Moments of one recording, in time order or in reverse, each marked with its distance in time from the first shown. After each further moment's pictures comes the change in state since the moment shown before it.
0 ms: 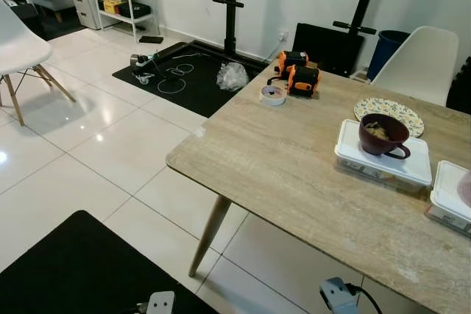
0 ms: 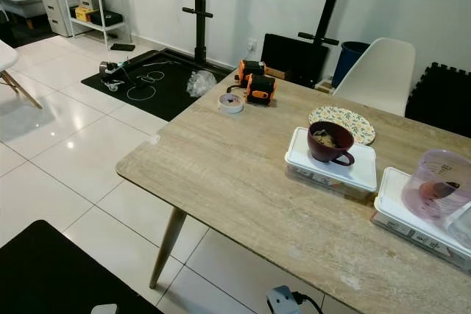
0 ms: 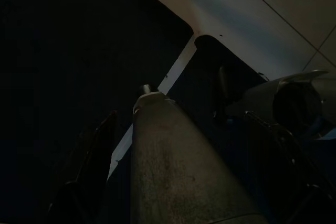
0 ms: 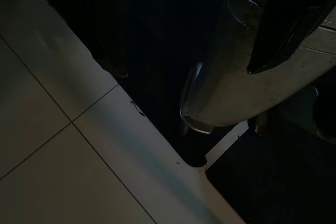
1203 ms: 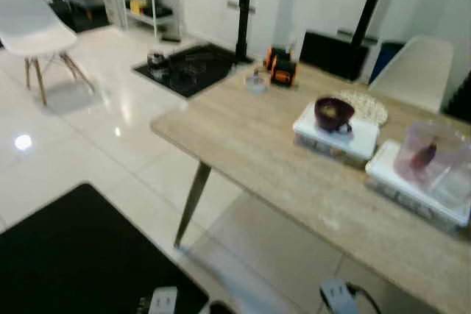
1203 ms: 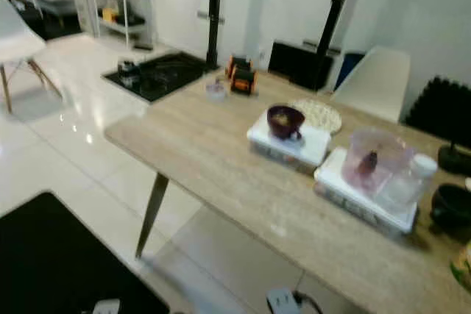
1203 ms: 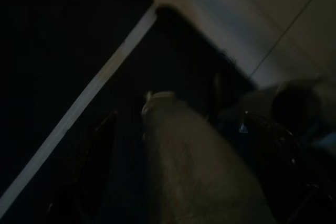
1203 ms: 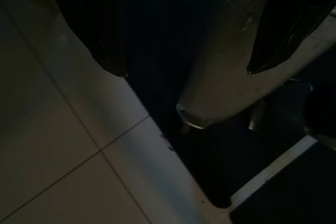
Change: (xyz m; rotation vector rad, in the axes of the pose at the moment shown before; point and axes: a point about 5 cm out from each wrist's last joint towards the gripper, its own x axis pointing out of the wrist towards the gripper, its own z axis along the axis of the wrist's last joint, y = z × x) left arm 0.001 -0.004 0.005 0.002 -0.031 -0.017; right arm -0.001 -0.002 0.000 -0.009 -0.008 -0.005
